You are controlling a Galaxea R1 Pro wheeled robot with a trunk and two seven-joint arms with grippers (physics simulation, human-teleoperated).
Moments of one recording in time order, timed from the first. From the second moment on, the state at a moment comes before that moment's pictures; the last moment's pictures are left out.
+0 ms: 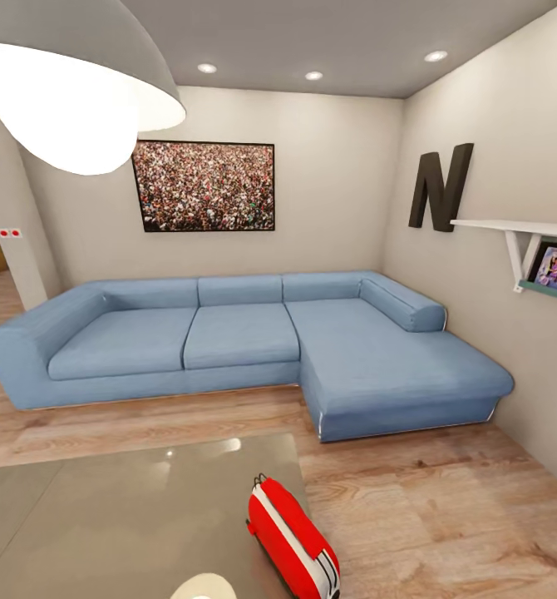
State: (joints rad) left arm 0.00 0.00 0.01 -0.04 0.00 0.00 -0.01; right arm 0.00 0.00 0.00 0.00 0.00 -0.03 0.00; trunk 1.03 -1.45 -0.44
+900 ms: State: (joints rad) left arm 0.00 0.00 0.01 -0.04 0.00 0.00 -0.01; right arm 0.00 -0.01 0.00 0.00 0.00 -0.03 0.00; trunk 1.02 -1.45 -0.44
